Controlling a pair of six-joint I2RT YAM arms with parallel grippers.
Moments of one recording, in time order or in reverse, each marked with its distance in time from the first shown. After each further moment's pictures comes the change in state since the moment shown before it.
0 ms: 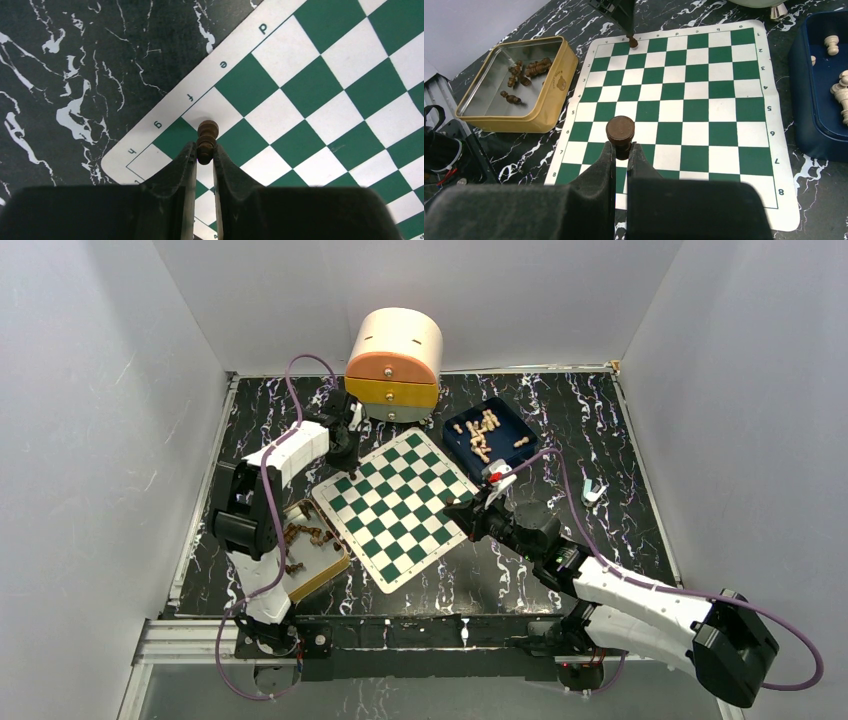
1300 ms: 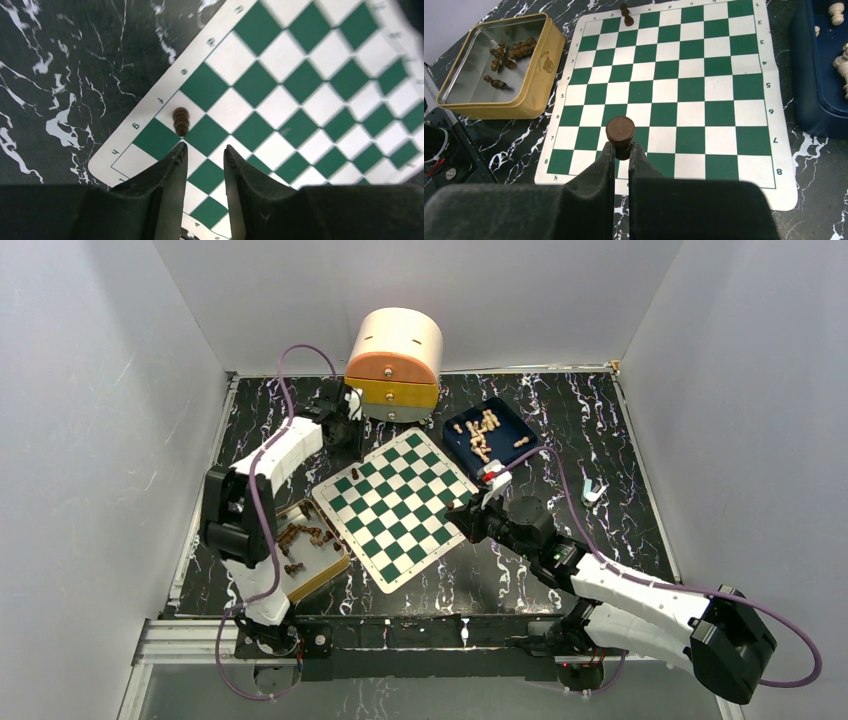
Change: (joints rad) left arm 0.000 -0.031 0.030 -0.011 0.114 0.002; right arm 0.000 0.024 0.023 -0.086 0.016 0.003
